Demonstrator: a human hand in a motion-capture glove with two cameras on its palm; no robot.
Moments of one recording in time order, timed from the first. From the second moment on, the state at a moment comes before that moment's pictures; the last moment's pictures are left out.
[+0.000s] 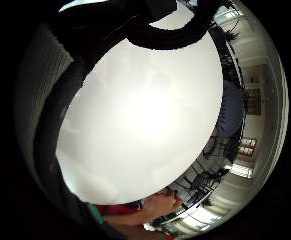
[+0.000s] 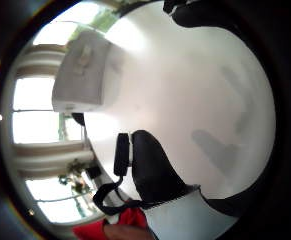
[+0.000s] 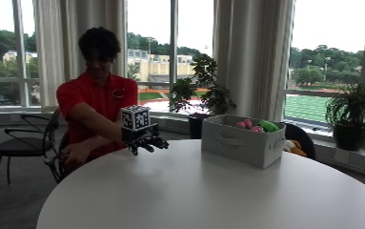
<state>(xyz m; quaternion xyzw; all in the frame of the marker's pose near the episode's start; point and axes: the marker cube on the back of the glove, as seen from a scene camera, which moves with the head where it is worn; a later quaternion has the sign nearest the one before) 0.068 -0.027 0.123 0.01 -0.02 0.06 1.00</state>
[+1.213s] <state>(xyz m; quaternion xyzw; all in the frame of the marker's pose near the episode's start) 0.066 -0.012 0.154 -0.01 -0.05 0.06 1.00</state>
